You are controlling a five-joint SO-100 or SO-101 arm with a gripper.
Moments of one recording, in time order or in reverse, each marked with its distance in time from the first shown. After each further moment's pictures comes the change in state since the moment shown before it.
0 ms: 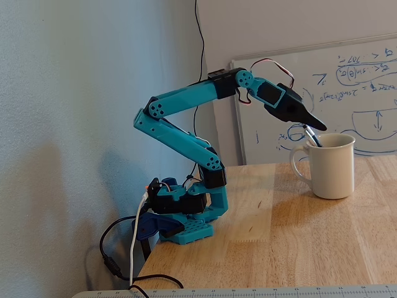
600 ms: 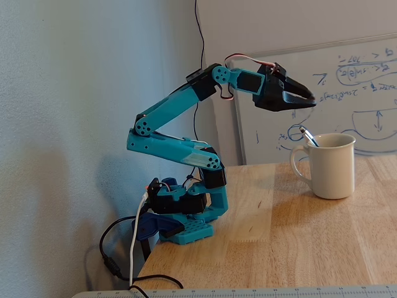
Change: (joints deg) arm 0.0 15.6 1.1 0.0 41.6
